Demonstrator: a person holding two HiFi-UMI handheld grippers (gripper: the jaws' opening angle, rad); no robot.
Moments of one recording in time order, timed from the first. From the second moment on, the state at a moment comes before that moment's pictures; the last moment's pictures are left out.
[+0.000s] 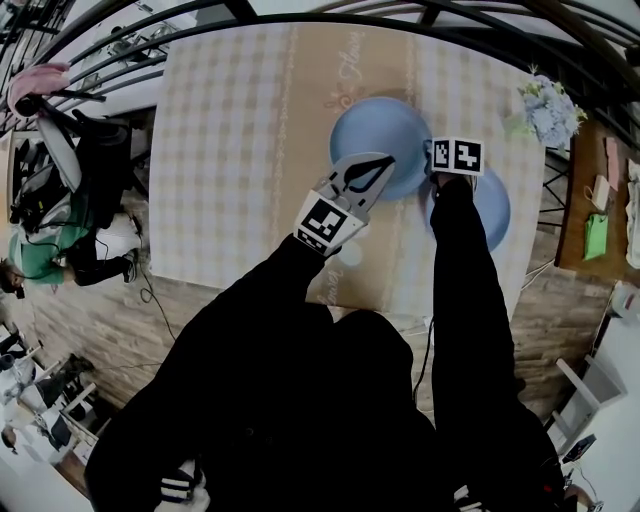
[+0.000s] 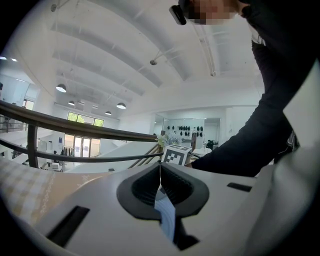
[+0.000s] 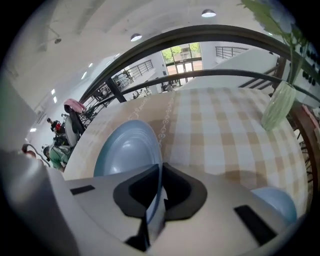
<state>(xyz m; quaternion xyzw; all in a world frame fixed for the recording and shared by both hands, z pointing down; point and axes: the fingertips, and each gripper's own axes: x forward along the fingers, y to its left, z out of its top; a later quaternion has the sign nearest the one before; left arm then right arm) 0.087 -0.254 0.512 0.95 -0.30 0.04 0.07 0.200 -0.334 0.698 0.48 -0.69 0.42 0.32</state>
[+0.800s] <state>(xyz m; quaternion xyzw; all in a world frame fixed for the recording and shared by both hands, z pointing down) 0.042 -0.203 0.483 0.96 -0.29 0.04 0.04 0.207 -0.263 0.650 0.53 -0.67 0.49 0.17</state>
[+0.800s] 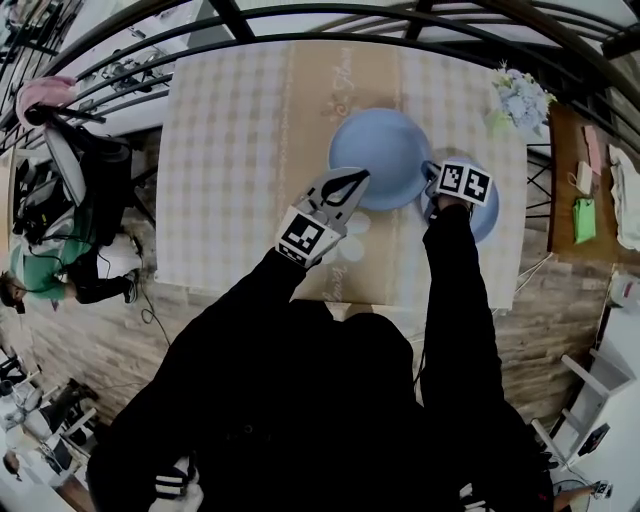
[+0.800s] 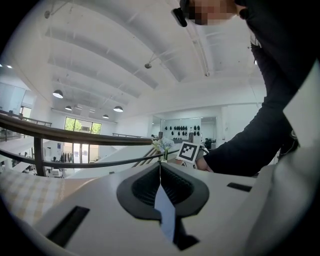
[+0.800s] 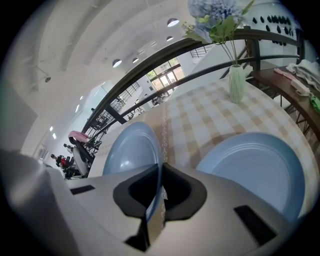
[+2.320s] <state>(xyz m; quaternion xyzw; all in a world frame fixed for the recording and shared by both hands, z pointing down) 0.168 -0.125 0.463 0.98 -0.19 0.05 0.03 0.365 -0.125 0.625 0.60 -0.59 0.54 0.04</state>
